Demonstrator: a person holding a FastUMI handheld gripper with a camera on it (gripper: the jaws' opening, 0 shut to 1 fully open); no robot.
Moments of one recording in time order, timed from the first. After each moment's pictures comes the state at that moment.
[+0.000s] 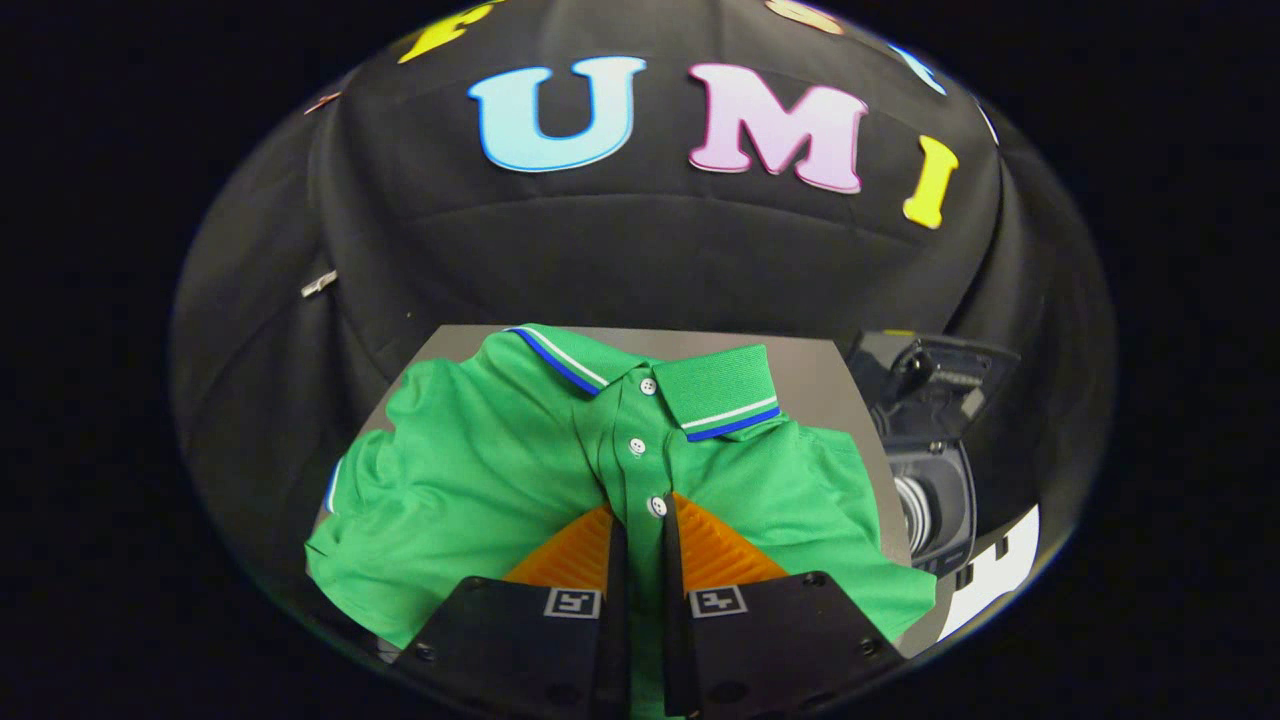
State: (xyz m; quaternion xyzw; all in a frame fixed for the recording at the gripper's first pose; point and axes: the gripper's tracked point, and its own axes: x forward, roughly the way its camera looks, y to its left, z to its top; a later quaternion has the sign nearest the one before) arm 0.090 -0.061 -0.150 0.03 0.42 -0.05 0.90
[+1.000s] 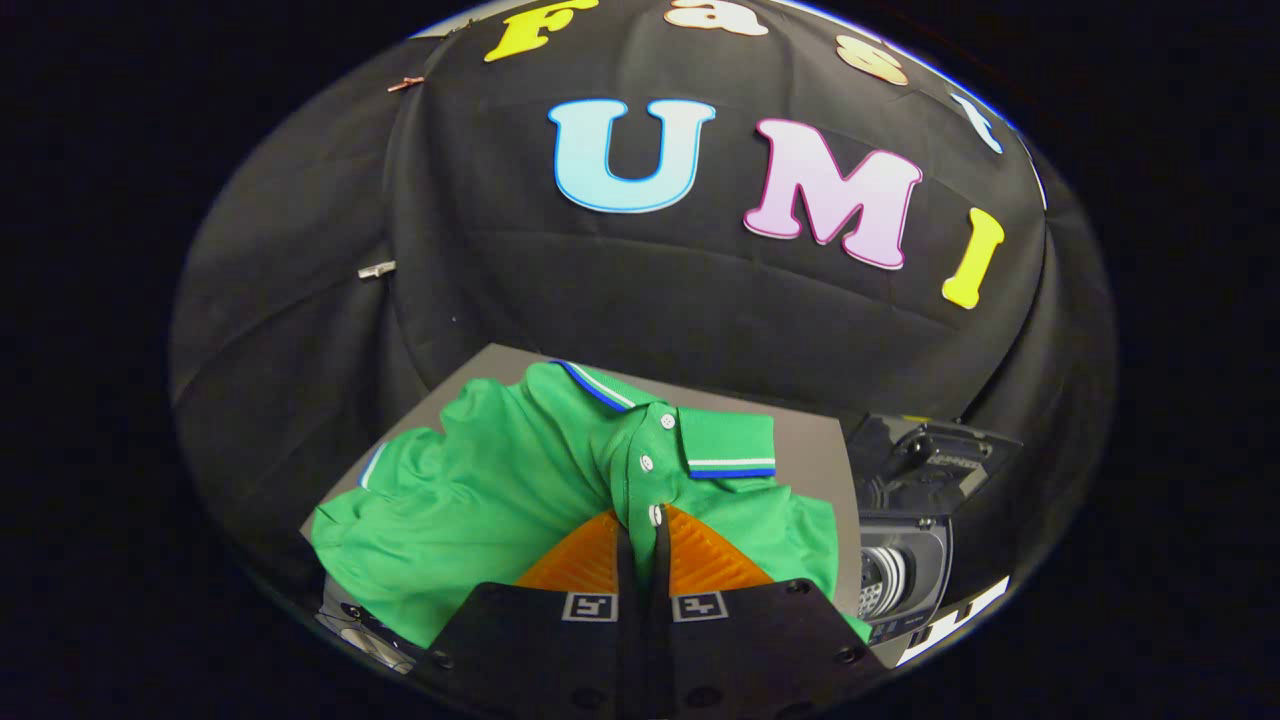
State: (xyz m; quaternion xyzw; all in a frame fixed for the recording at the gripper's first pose) arm 0.092 -0.053 -0.089 -0.02 0.34 0.04 0.94
